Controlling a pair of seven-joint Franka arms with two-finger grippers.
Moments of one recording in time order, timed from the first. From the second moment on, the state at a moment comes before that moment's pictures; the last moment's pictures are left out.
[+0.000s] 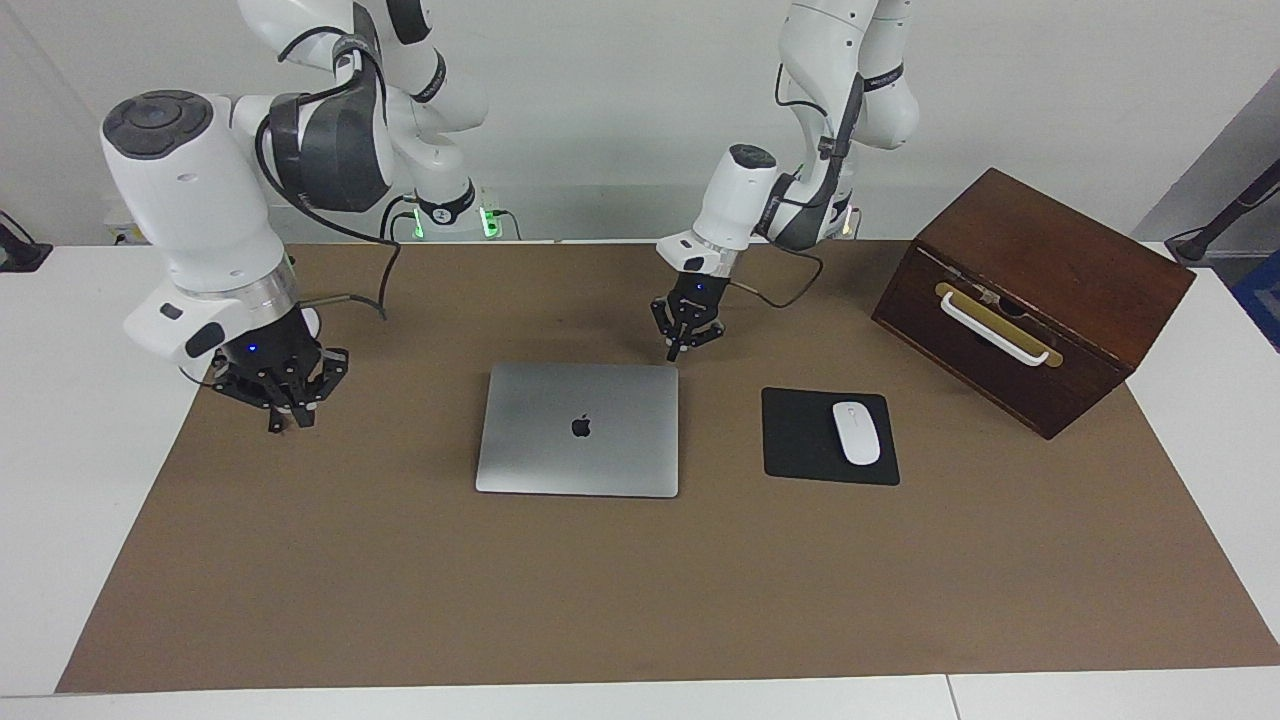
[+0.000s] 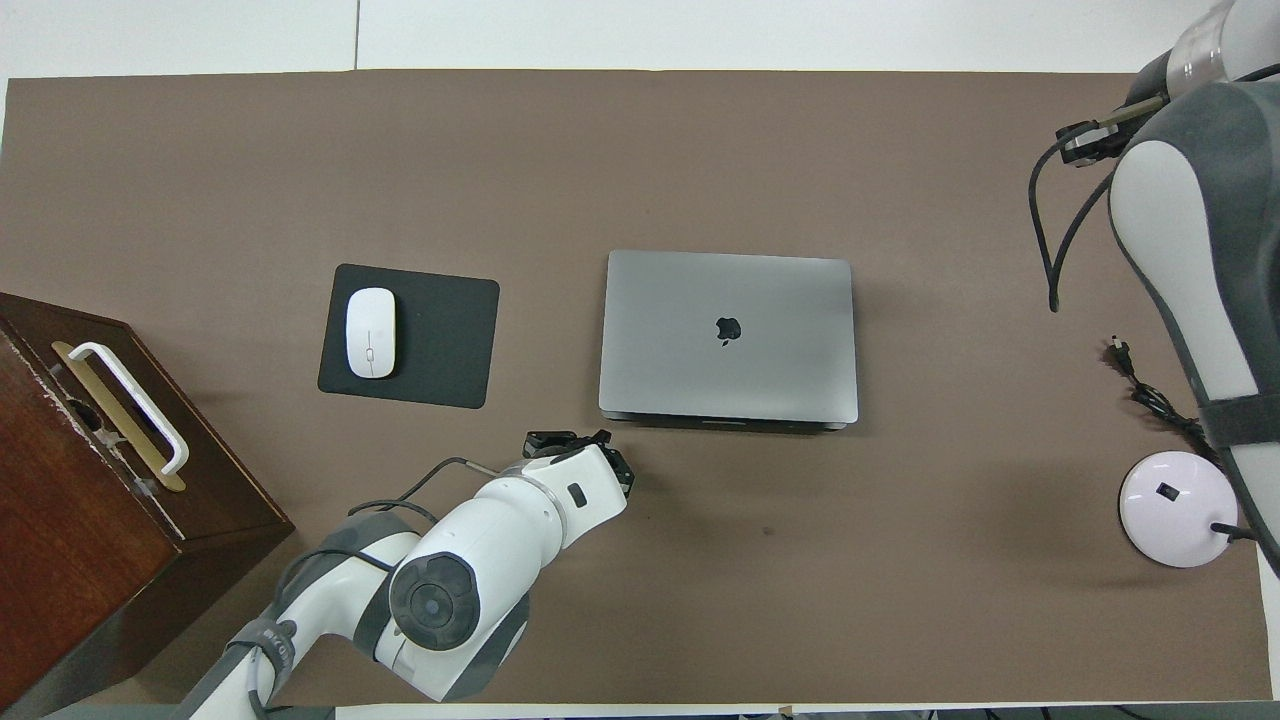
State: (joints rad) left arm -0.75 0.00 0.00 -2.51 -0.13 2.94 -0.20; right arm 0.07 0.34 -0.05 -1.31 -0.07 1.78 -0.19
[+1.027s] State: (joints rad) left arm -0.47 -0.20 0.02 -2.19 -0.13 2.02 -0.20; right arm 0.07 0.12 -0.05 -1.35 -0.04 1.55 -0.03
